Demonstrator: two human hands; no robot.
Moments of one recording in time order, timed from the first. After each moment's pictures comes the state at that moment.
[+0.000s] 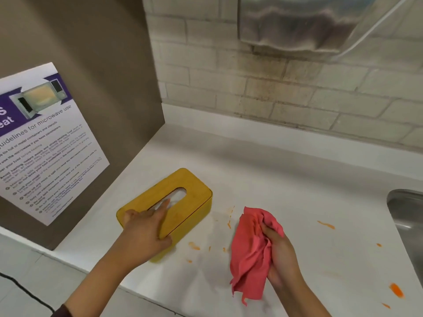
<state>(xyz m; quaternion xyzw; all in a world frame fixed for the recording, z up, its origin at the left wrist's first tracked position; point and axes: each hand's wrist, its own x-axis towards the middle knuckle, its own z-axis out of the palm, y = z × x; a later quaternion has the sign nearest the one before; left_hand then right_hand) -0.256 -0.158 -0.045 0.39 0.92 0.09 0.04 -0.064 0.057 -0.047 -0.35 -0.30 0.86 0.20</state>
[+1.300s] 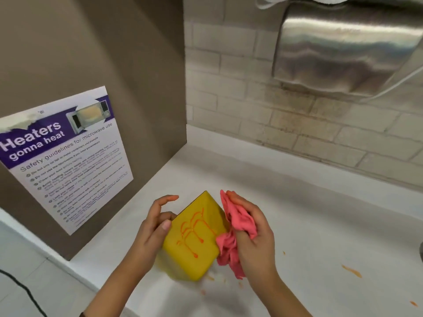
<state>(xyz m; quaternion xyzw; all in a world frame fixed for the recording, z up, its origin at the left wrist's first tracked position) -0.276 -0.165 -0.024 0.30 0.70 0.64 0.13 -0.152 0.008 0.020 -0.08 -0.69 0.64 0.34</state>
